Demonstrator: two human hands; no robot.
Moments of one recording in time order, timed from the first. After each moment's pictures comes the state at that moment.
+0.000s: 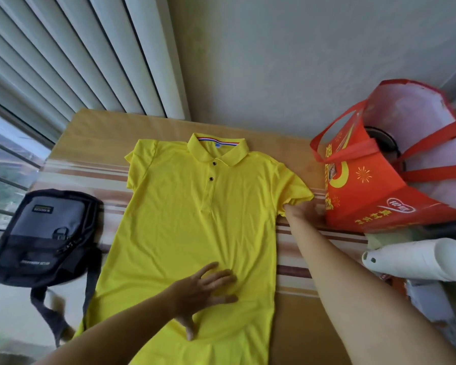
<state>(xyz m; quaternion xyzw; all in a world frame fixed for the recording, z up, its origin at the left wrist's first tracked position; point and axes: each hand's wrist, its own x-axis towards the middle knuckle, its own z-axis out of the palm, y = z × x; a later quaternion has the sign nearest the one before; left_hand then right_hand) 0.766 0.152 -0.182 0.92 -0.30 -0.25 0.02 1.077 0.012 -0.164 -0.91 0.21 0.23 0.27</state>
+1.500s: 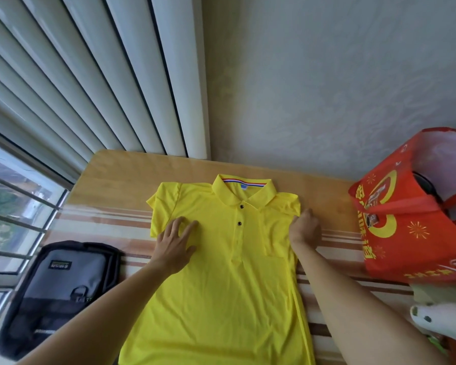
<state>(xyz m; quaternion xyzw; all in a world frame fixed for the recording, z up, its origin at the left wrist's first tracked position) 0.845 0.366 -0.187 0.95 0.25 -0.15 0.13 1.092 0.126 -0.181 -0.98 0.04 0.09 0.18</state>
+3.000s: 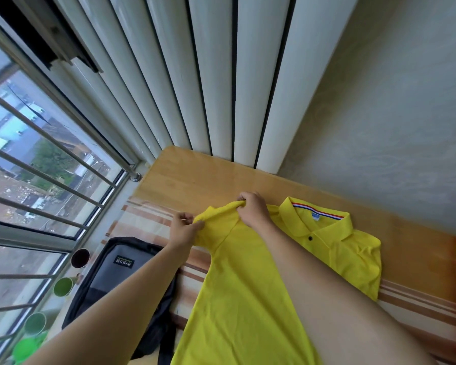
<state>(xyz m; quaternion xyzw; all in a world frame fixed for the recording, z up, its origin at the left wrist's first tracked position) 0.824 0.492 -0.167 0.47 0.61 0.15 0.62 1.010 0.417 -0.173 -0.85 -0.32 0.32 0.26</state>
